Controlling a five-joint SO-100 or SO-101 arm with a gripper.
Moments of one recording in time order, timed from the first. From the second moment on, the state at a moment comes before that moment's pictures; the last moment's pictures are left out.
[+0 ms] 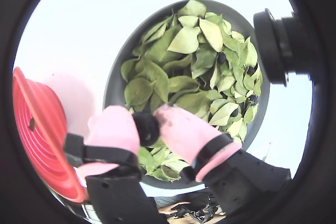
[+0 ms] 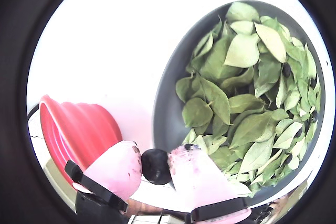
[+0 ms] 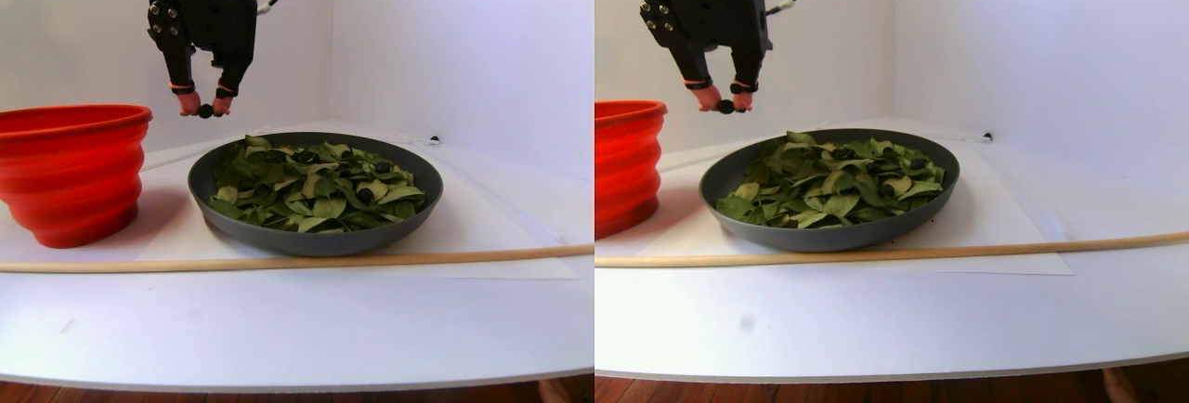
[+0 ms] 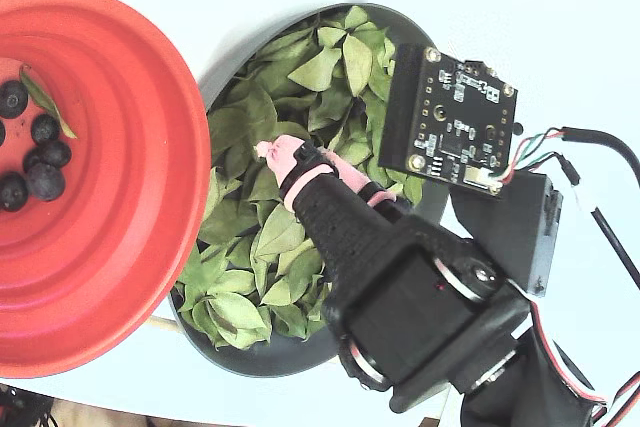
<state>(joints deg) -13.3 109.3 132.0 3.0 -91.8</state>
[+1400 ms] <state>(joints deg) -26.6 122.3 136.9 14.2 -80.2</state>
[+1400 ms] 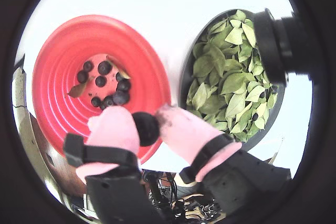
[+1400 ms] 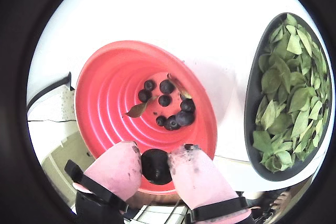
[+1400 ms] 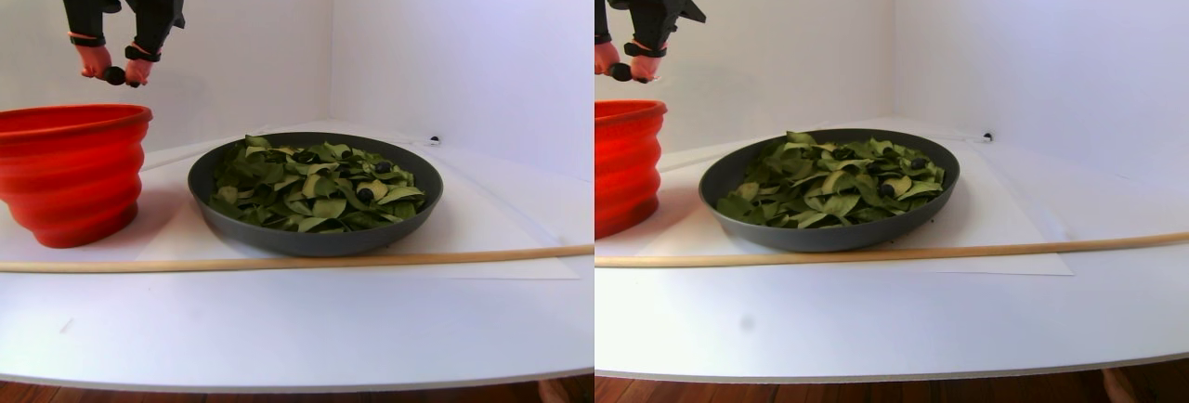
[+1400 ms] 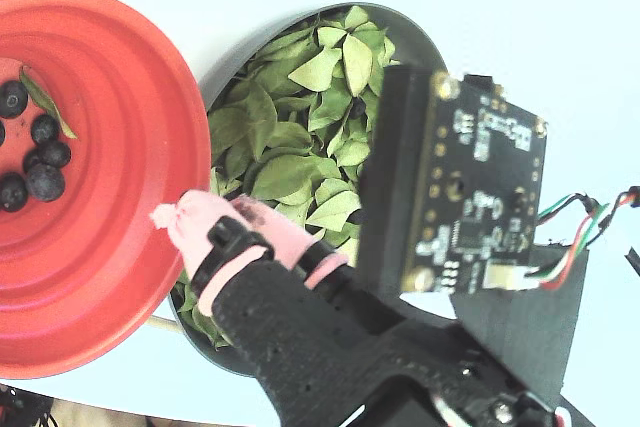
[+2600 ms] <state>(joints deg) -23.2 123.5 138.6 13.4 -79.3</state>
